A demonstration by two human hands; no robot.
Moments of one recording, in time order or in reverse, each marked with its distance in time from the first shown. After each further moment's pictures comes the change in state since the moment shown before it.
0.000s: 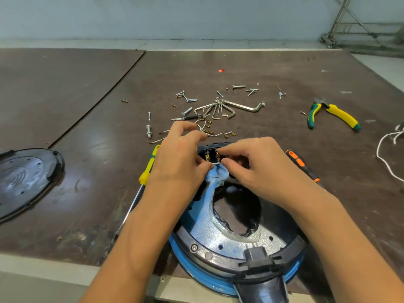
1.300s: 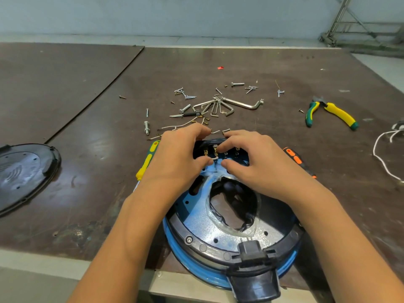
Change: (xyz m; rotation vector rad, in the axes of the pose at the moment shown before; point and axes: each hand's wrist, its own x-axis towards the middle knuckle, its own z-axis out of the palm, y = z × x) left_hand 0.007 -0.001 -0.002 -0.038 -0.095 0.018; right_hand -0.003 -0.005 -0.011 0.049 -0.100 0.112
